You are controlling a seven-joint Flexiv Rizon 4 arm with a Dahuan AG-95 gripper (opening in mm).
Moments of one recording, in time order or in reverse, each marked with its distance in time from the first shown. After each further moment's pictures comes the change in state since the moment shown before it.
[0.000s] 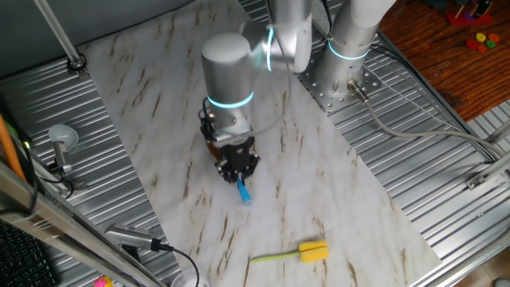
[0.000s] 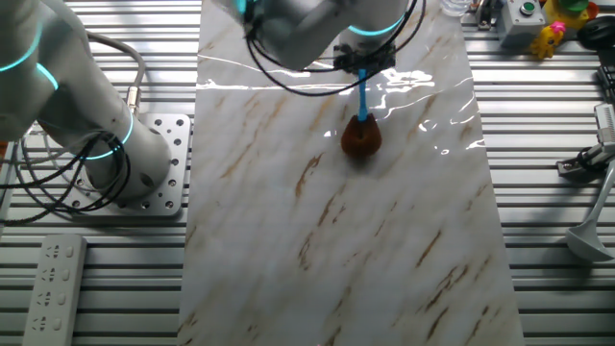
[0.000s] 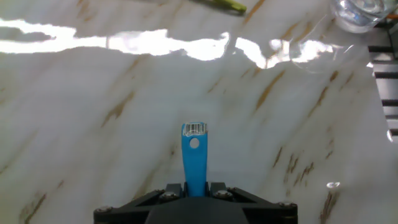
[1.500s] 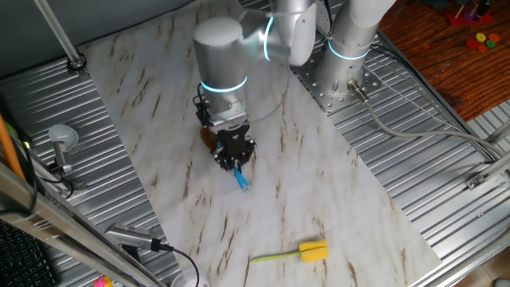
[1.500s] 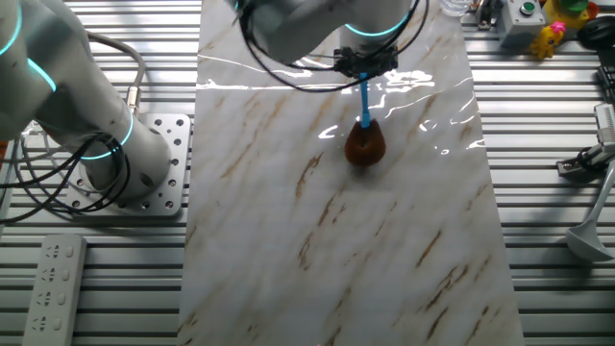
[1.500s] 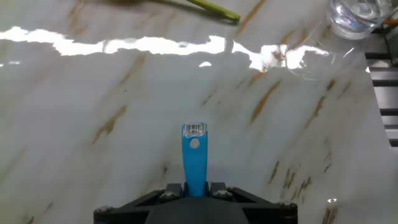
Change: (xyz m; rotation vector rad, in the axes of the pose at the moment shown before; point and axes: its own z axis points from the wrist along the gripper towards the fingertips) arm 0.038 0.004 -0.039 -0.009 0.006 -0.074
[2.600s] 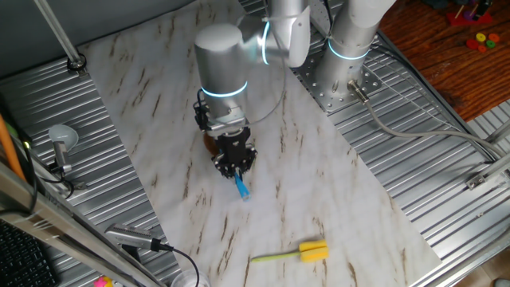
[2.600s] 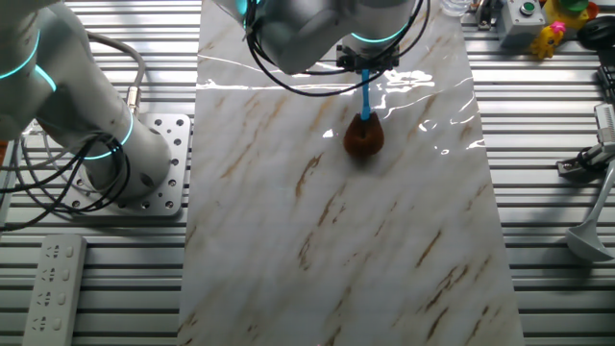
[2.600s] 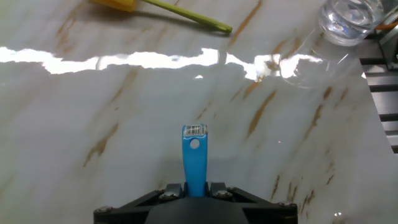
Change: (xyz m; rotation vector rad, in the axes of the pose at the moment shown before) arm -0.025 -0.006 0.021 -0.004 -0.056 0.057
